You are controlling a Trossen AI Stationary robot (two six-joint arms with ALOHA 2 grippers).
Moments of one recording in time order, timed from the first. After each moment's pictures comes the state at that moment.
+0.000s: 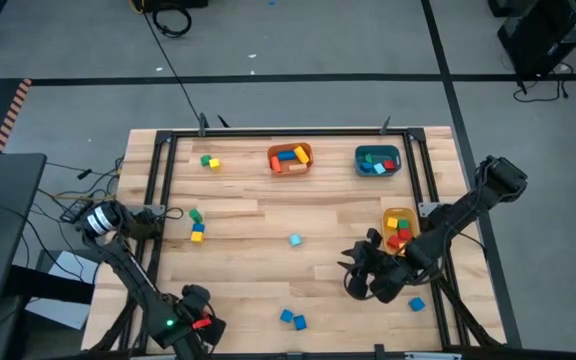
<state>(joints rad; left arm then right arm) -0.98 1.84 1.24 -0.94 -0.13 -2.13 0.69 1.44 0.79 -0.37 0.71 0.98</state>
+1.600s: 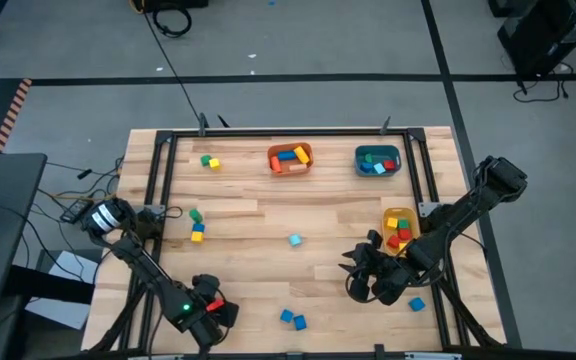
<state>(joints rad) -0.89 1.84 1.11 -0.76 -0.15 -2.18 0.71 1.44 0.79 -0.37 0.71 0.96</state>
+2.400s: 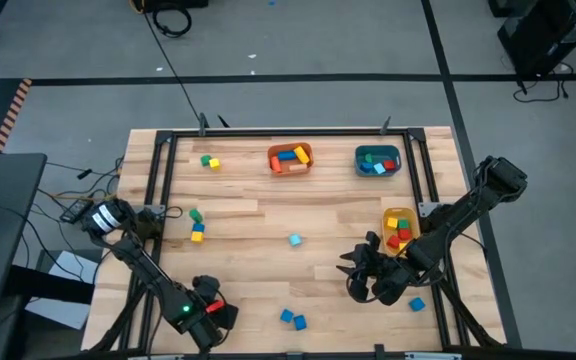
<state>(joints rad) -0.89 1.85 1.12 -0.76 -0.16 -2.15 0.71 1.44 0.79 -0.31 0.71 0.96</state>
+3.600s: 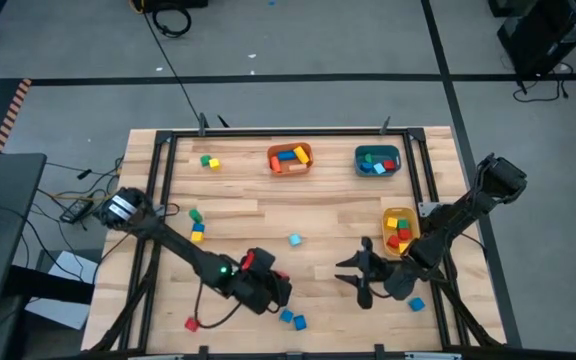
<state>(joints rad) -0.55 1.85 1.18 -0.24 -0.57 -1.45 0.75 1.44 0.56 0.27 0.74 0.67</state>
